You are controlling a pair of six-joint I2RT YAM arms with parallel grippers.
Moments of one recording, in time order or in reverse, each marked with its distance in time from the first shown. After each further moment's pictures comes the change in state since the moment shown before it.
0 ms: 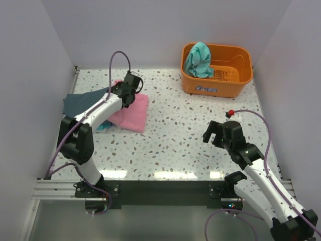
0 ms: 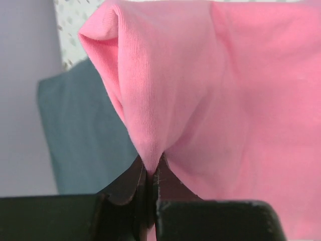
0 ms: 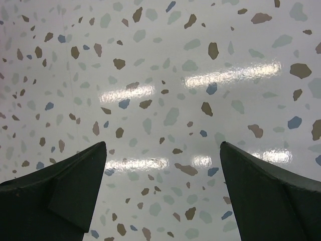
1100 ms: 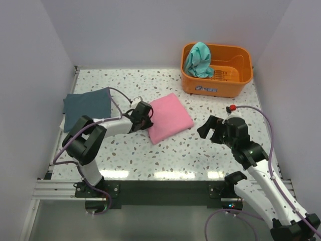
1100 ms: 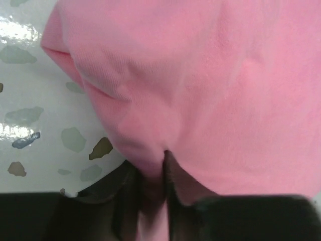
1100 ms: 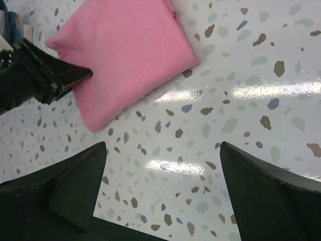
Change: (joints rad) left arm -0.153 -0.006 -0.449 0.517 0.448 -0.938; right arm 0.000 -0.010 0.092 0.042 -0.181 0.059
